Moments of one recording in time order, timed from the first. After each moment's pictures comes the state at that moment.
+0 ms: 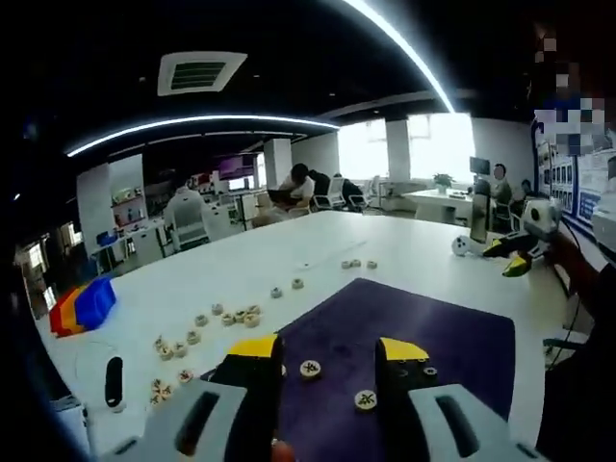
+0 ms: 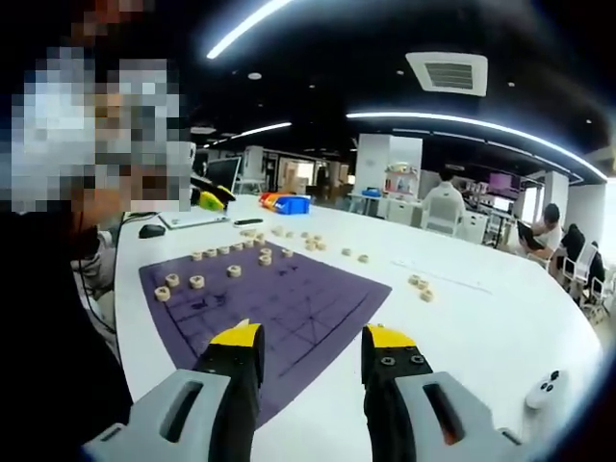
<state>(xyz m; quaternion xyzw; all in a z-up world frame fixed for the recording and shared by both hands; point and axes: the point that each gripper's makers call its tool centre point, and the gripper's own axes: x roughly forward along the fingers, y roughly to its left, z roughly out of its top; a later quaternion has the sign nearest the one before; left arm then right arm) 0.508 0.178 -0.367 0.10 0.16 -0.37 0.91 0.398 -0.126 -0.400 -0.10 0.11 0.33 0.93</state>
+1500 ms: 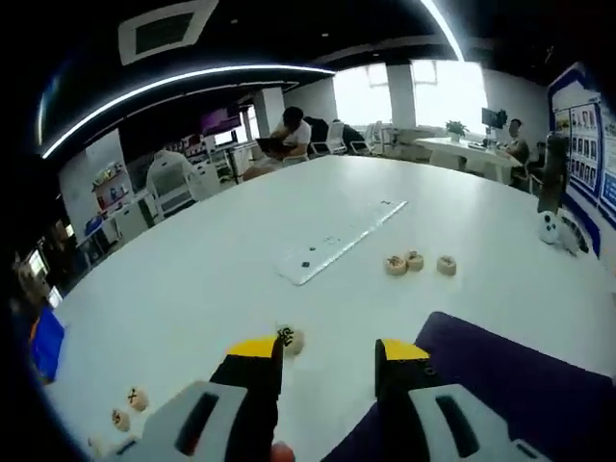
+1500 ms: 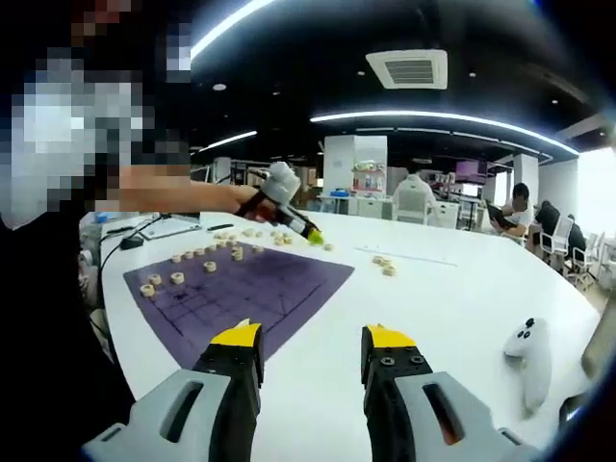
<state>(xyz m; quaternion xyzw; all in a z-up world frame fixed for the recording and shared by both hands) 0.735 0.004 -0.463 0.16 0.26 -0.34 0.89 0.378 -0.182 -0.416 -0.06 0.11 0.26 0.96</state>
